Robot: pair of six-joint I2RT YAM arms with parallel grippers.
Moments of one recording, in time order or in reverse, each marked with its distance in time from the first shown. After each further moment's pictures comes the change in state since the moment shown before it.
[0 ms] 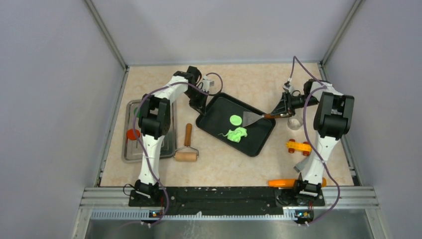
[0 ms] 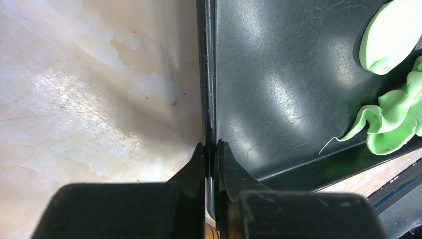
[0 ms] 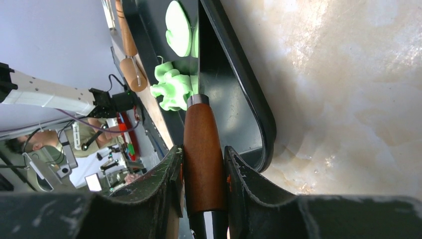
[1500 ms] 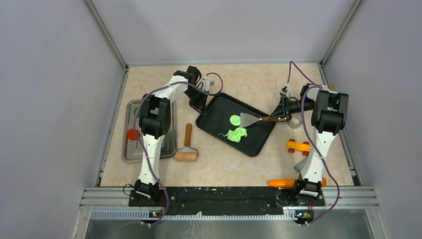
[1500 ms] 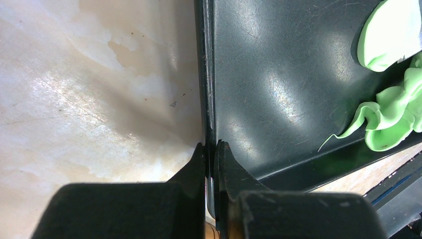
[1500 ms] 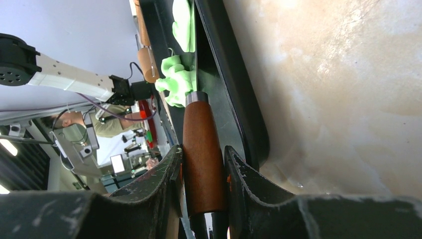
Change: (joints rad) left arm 0.004 0.016 0.023 -0.022 0.017 0.016; right arm 0.000 0.147 0.039 -0.099 -0.111 -0.156
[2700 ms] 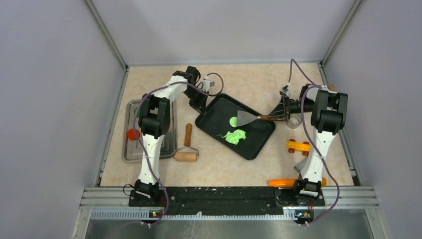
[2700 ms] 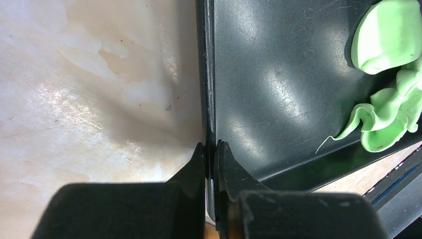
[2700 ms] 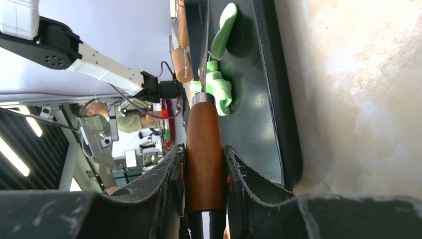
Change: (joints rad) left arm 0.010 0.000 -0.006 0.004 0.039 0.060; right arm 0.002 0.008 0.000 -0.156 -0.152 -0.191
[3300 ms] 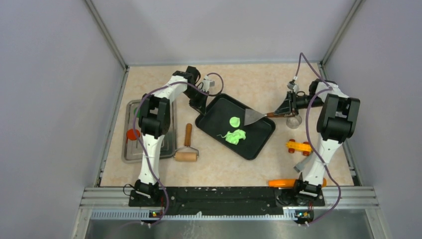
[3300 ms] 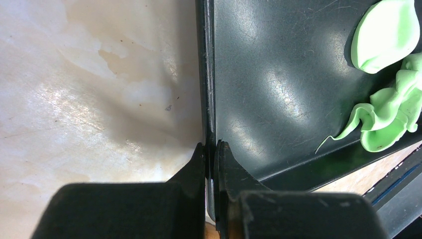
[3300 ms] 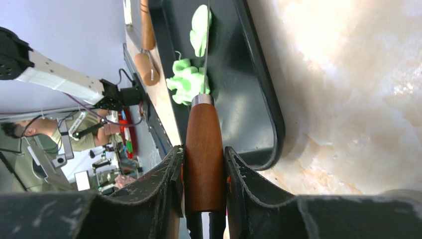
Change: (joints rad) left arm 0.000 0.000 0.000 0.000 0.002 0.001; right arm -0.043 -0.213 -0.055 0.161 0.158 0.187
